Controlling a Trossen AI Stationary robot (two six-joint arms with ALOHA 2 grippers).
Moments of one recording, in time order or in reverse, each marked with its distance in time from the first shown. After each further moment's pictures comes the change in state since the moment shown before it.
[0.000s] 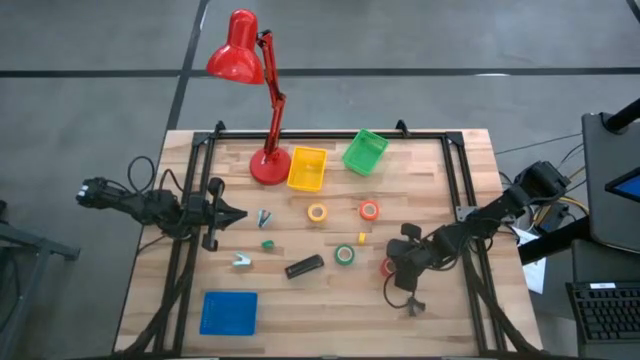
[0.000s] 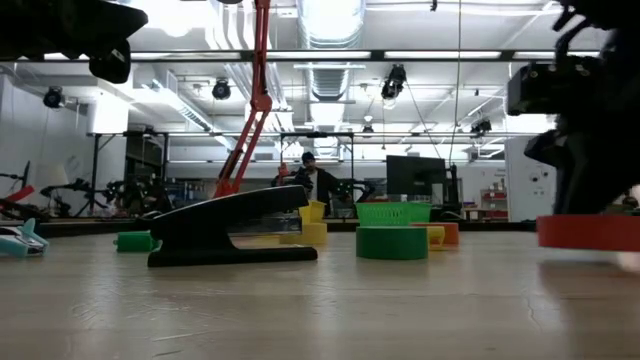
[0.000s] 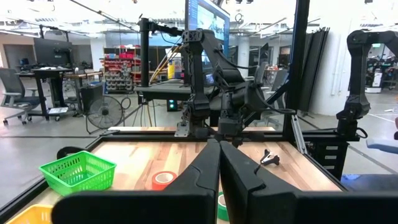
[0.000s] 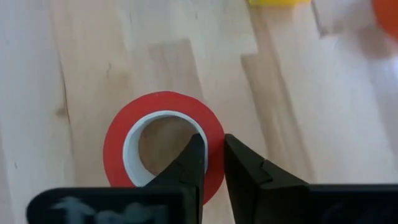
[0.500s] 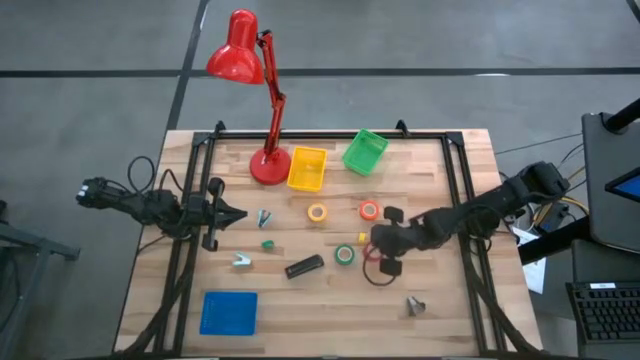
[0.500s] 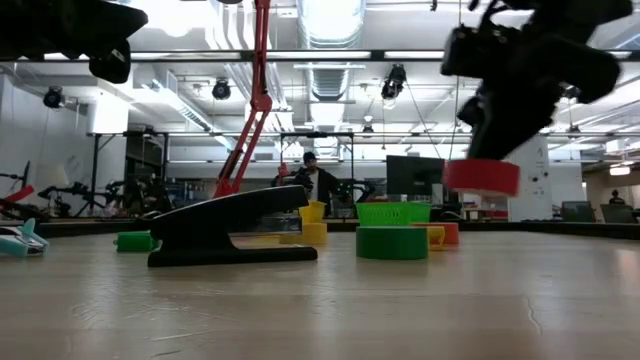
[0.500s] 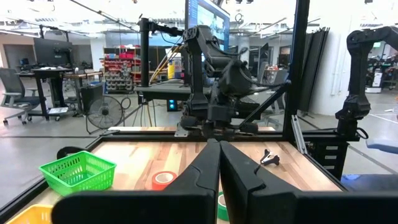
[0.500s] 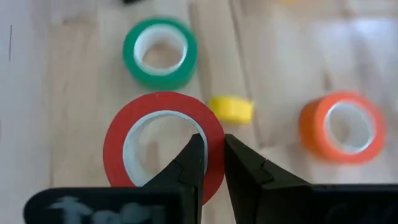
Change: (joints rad) left arm 0.000 0.000 0.000 0.000 0.000 0.000; right arm -0.199 0.000 0.155 -0.003 0.002 -0.332
